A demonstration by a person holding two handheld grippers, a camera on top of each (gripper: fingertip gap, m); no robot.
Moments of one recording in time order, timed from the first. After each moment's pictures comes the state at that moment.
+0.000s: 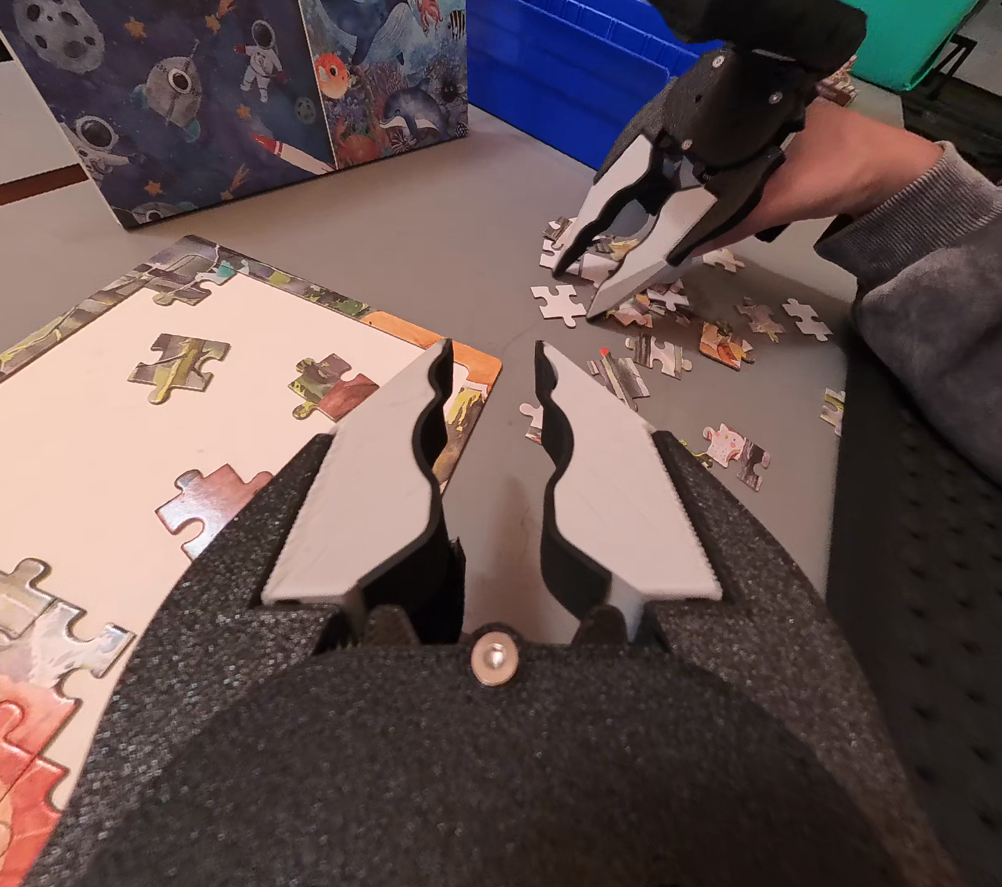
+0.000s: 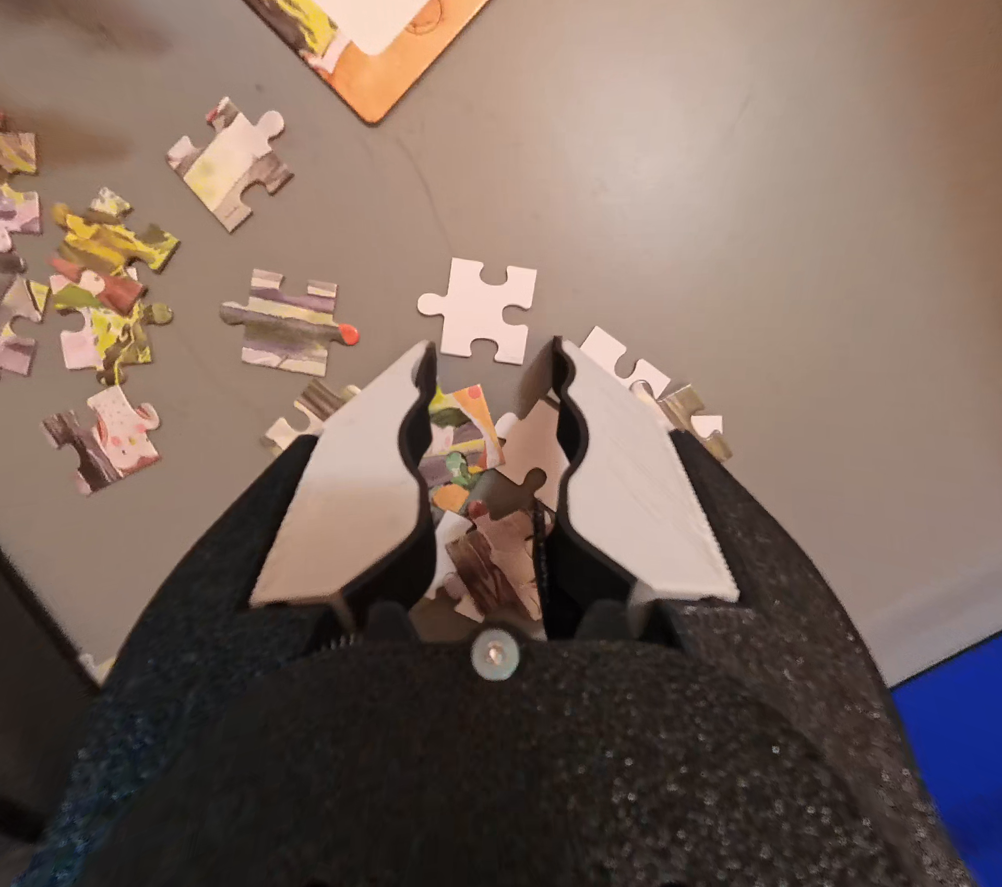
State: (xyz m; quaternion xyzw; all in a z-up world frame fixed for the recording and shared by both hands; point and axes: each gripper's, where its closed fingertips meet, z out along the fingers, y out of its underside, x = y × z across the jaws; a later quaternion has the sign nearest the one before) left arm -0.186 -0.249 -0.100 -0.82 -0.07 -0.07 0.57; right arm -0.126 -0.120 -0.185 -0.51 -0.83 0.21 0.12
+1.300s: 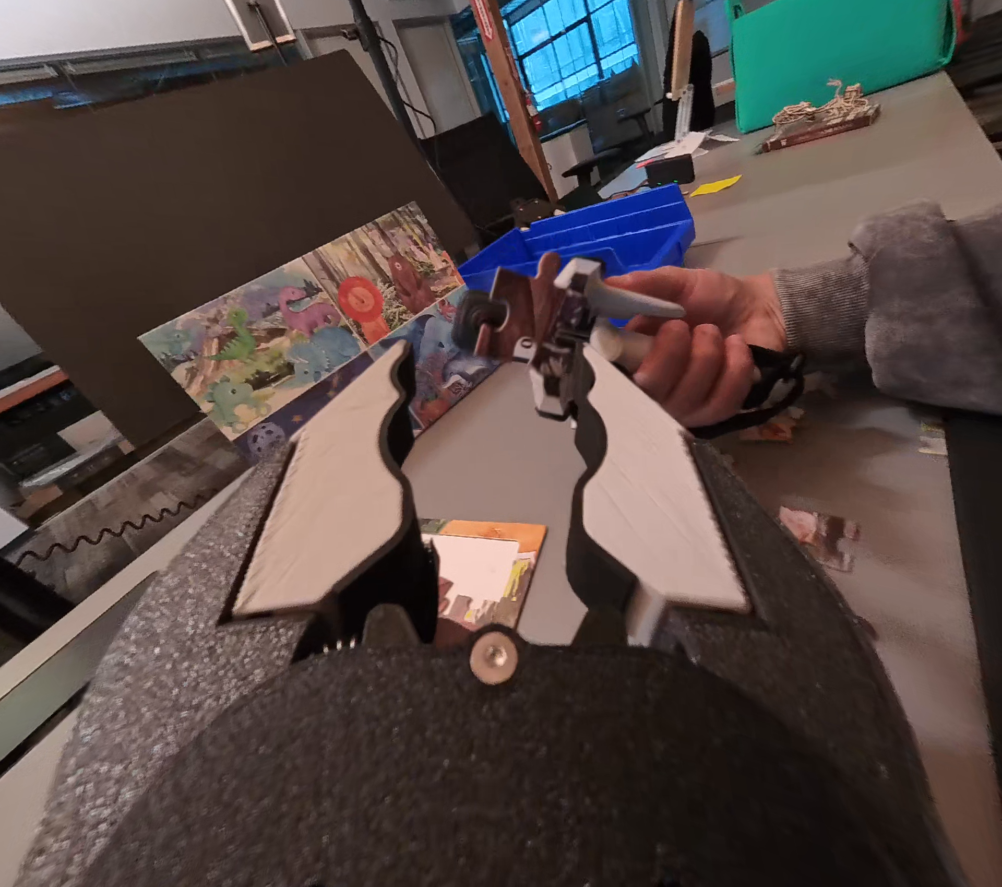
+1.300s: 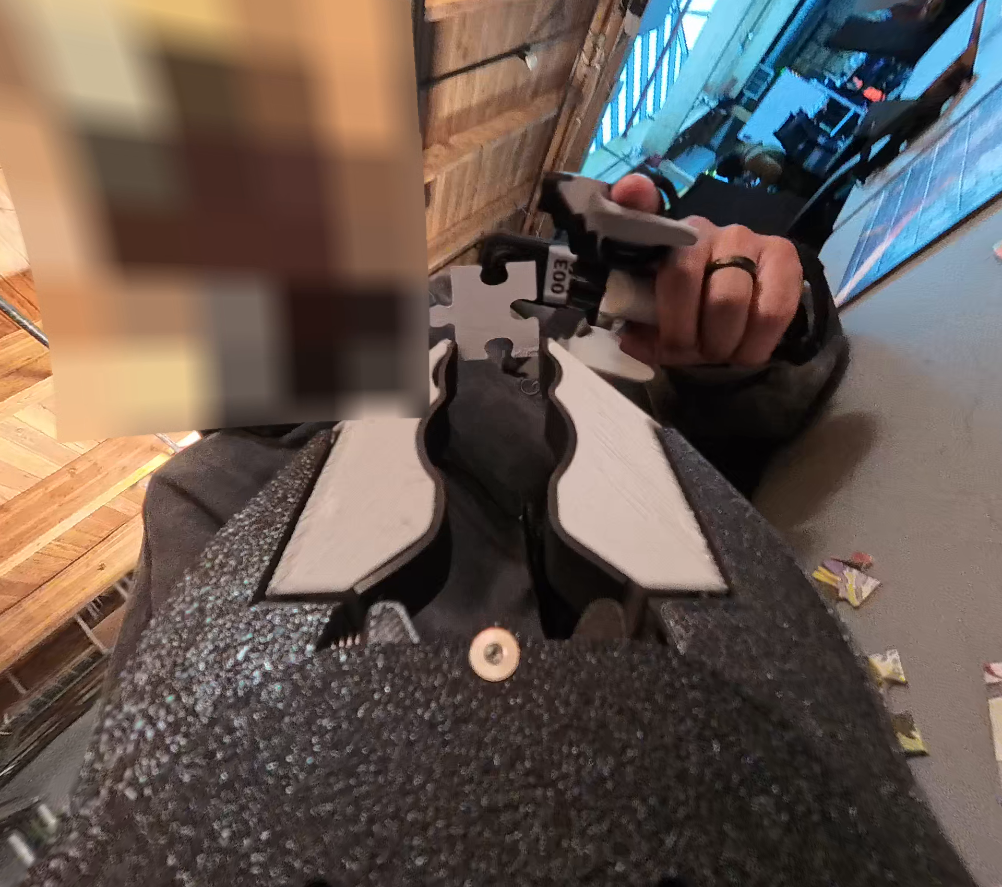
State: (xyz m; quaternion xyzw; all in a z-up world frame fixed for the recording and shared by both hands) left arm -0.132 -0.253 -0.010 -0.68 0.11 0.16 0.71; right arm -0.111 -0.258 -0.014 -0.26 -0.44 0.75 -0.43
